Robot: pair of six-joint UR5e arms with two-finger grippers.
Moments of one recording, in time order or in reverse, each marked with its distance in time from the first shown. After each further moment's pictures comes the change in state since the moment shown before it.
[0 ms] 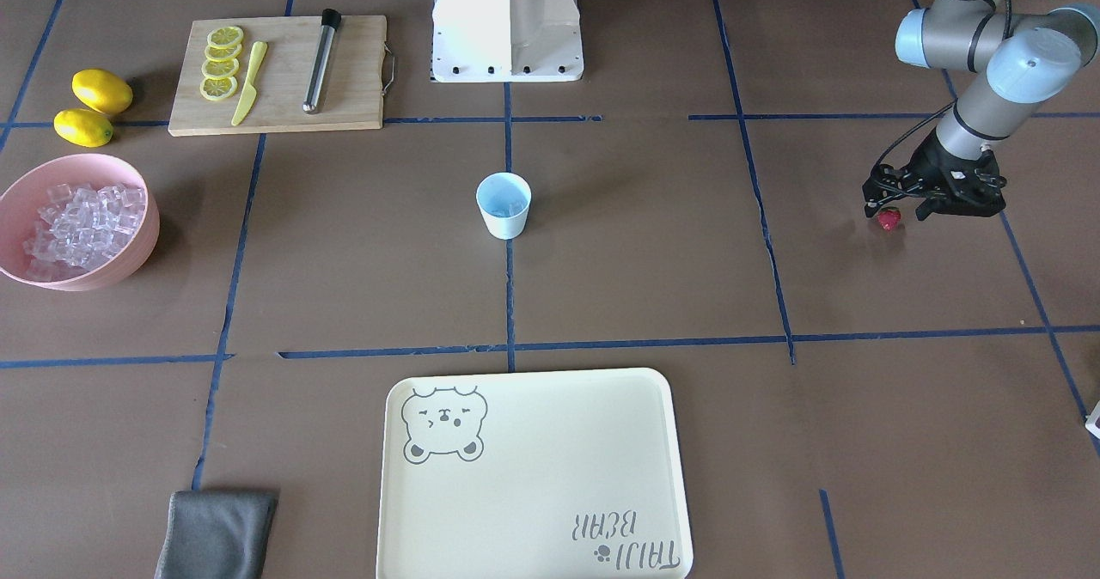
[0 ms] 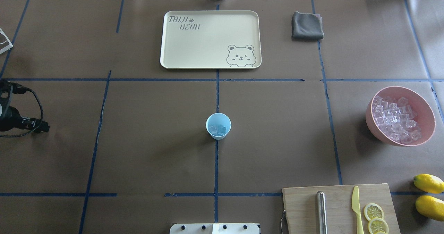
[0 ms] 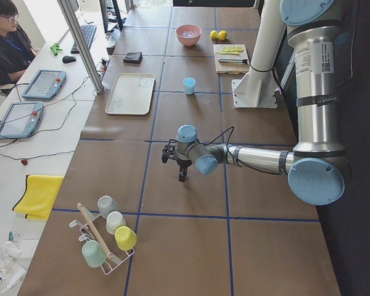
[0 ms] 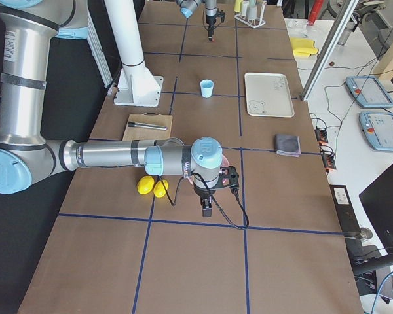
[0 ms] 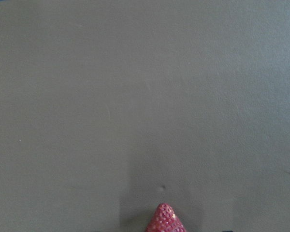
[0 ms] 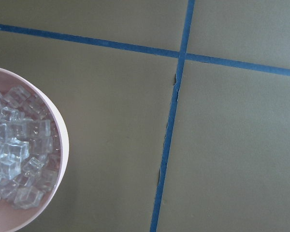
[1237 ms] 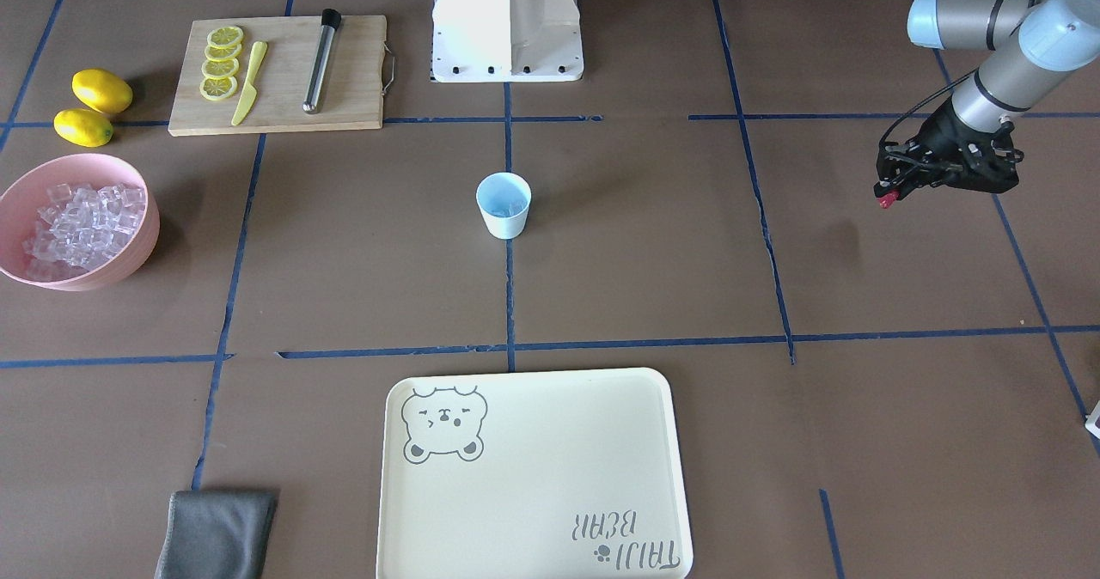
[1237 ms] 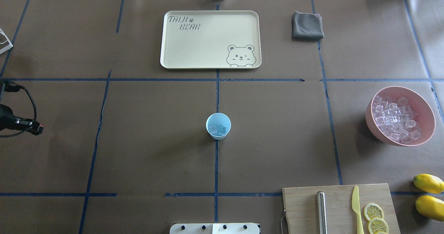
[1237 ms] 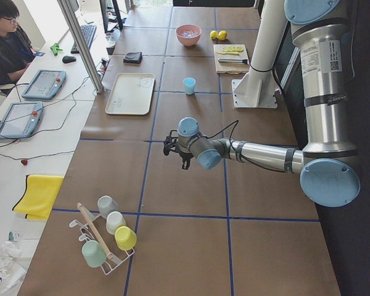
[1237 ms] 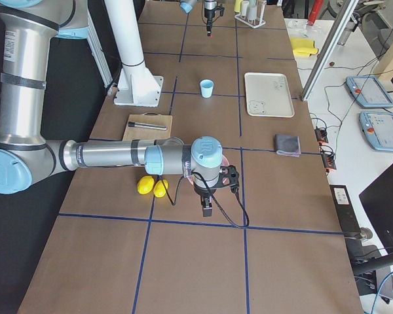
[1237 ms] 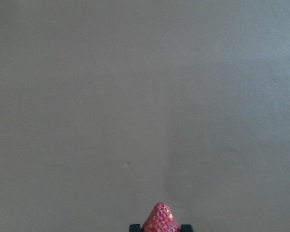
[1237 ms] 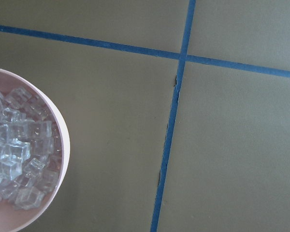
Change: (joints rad) left arm -0.086 0.050 -0.140 0.028 -0.161 0.008; right arm 0.000 0.002 0.001 0.000 0.000 0.000
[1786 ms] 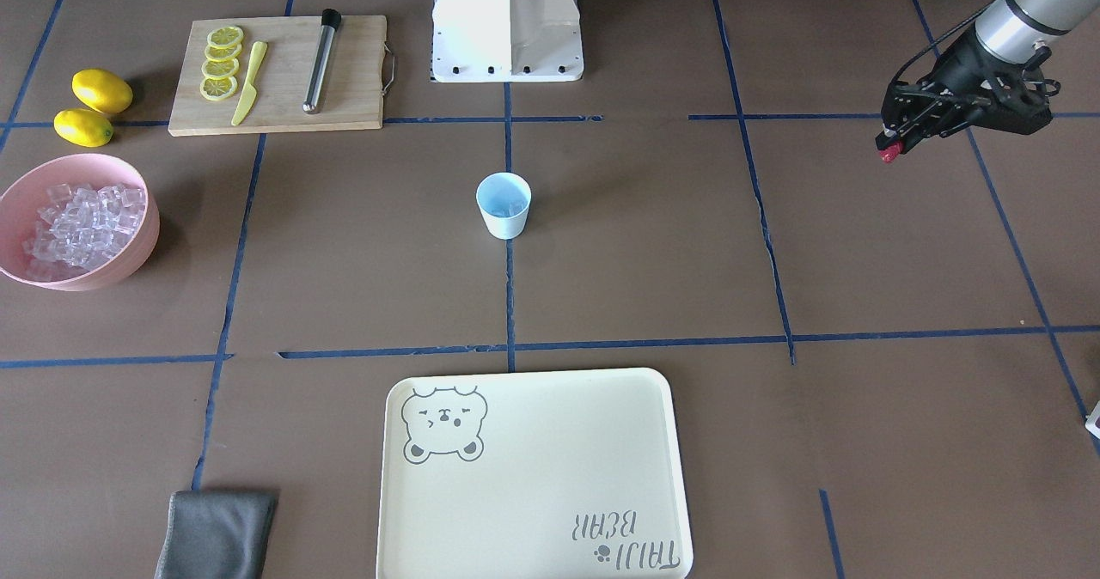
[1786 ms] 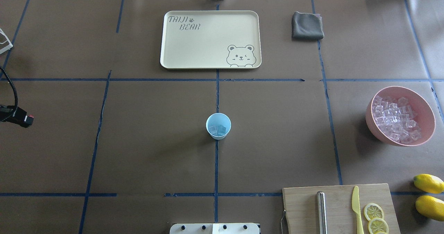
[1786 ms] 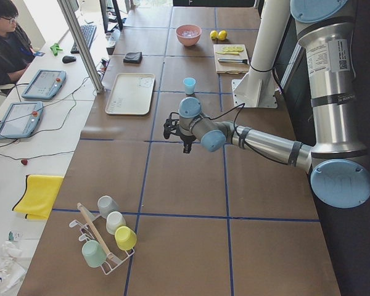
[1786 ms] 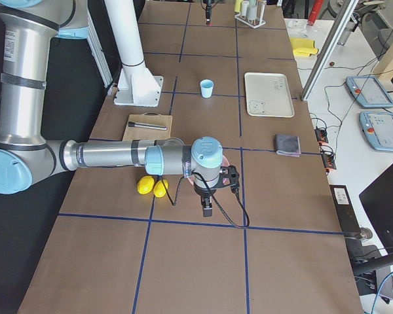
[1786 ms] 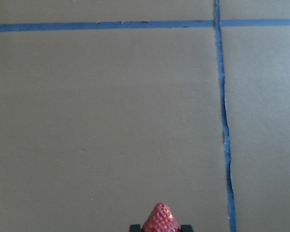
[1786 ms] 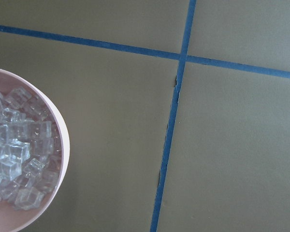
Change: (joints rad) left arm -0.057 0.003 -0.293 0.310 -0.049 0.025; right arm 0.000 0.001 -0.003 0.001 0.000 -0.001
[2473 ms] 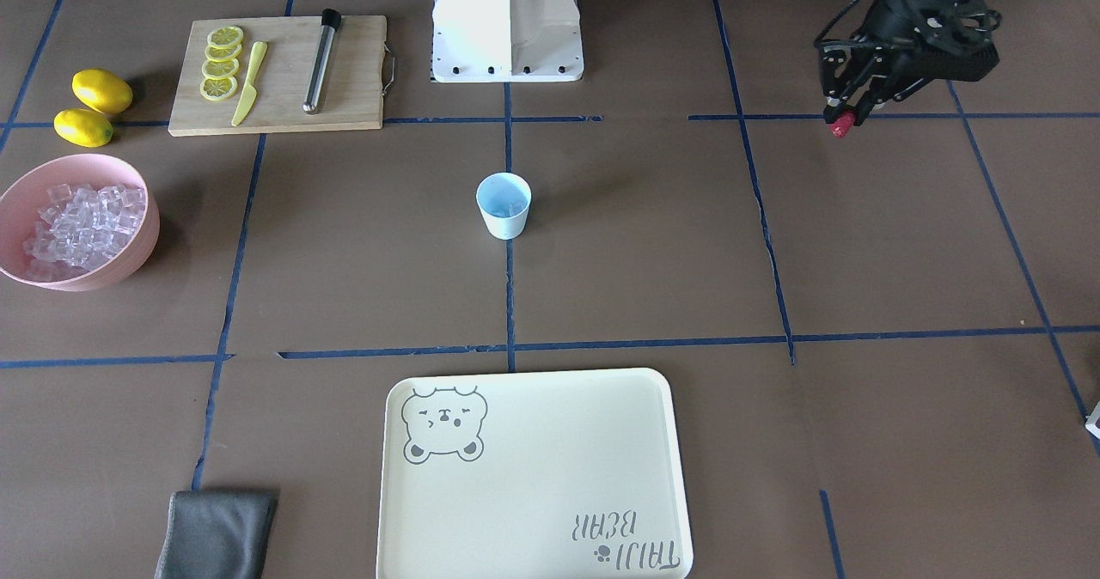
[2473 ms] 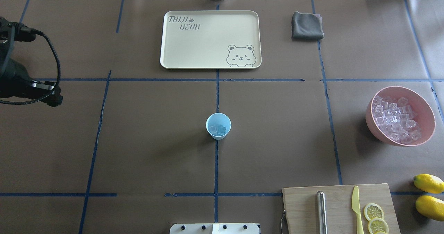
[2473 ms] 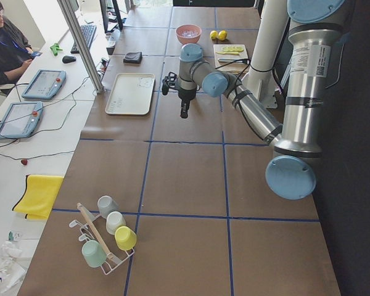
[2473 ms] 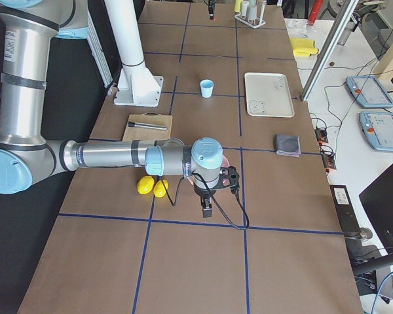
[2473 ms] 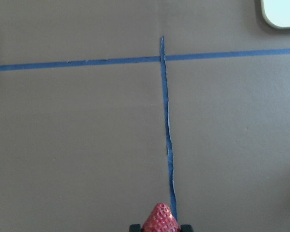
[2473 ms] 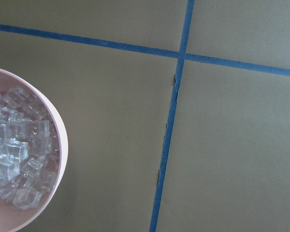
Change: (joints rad) left arm 0.138 -0.392 -0.198 0.589 0.214 -0.054; right arm 0.000 0.000 -0.002 0.000 0.000 0.001
